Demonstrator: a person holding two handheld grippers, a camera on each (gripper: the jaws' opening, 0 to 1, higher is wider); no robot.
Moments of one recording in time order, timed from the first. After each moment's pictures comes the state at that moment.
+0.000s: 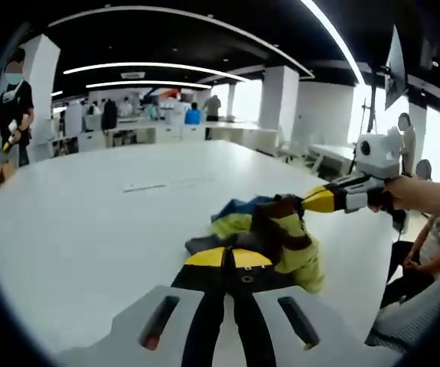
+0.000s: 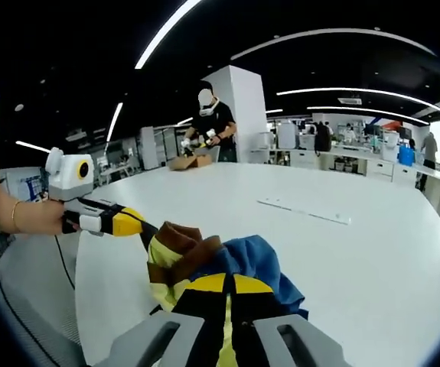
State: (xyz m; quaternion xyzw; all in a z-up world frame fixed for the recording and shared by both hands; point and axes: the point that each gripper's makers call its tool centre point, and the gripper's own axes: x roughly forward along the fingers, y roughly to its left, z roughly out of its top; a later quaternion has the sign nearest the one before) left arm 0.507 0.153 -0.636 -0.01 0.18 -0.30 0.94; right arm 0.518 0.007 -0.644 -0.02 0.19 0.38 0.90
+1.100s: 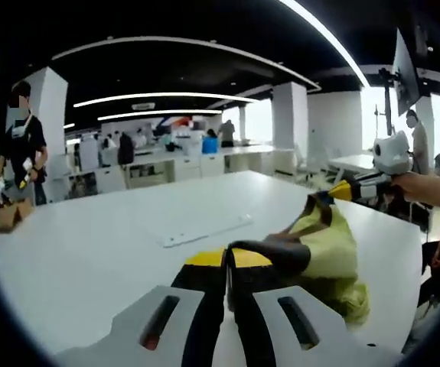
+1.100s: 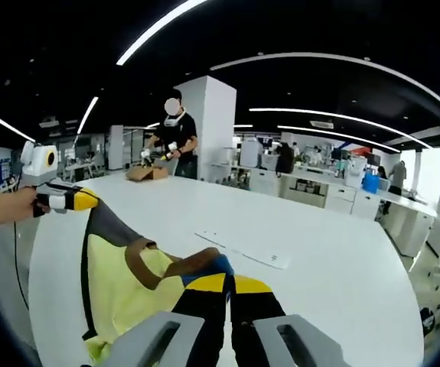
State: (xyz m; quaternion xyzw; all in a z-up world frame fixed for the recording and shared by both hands) left arm 0.597 0.191 -0.571 0.04 0.11 -0.26 0.96; right arm 0.627 -0.050 -0.586 -0.07 0.14 0.27 0.95
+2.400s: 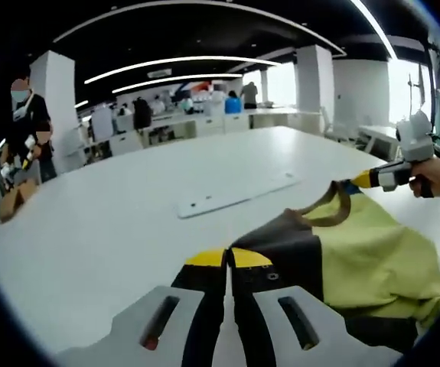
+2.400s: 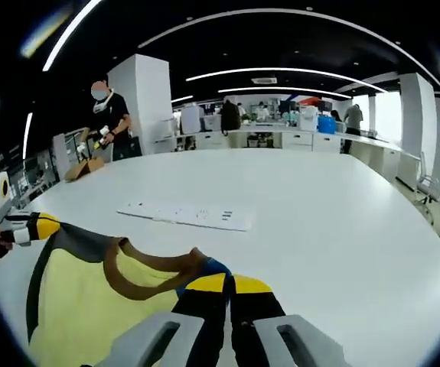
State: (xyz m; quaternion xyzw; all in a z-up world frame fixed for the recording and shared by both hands) left arm 0.722 0.194 -0.693 0.08 0.21 -0.19 0.96; right arm 0.747 -0.071 -0.723 0.01 0.26 0.14 0.96
